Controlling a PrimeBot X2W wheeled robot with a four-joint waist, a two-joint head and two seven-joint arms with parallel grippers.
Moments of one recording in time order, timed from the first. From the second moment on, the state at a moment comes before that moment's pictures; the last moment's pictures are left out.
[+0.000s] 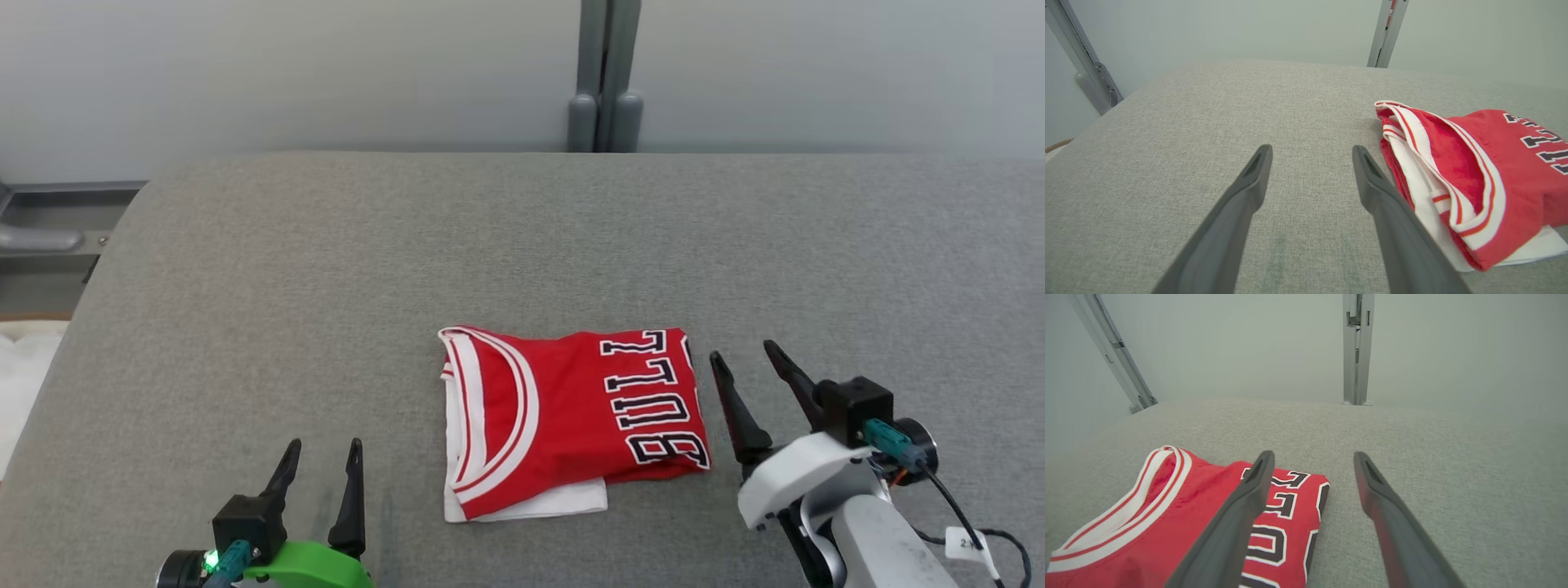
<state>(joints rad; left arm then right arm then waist) -0.04 0.05 -0.11 0.41 -0.18 -0.13 -0.26 -0.26 -0.05 0.15 0.45 0.20 0.13 -0.26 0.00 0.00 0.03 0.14</state>
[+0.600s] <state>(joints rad) 0.04 0.05 -0.08 0.38 -0.11 -0.13 -0.26 -0.06 -0.05 -0.04 0.45 0.13 0.13 -0.26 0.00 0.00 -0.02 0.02</state>
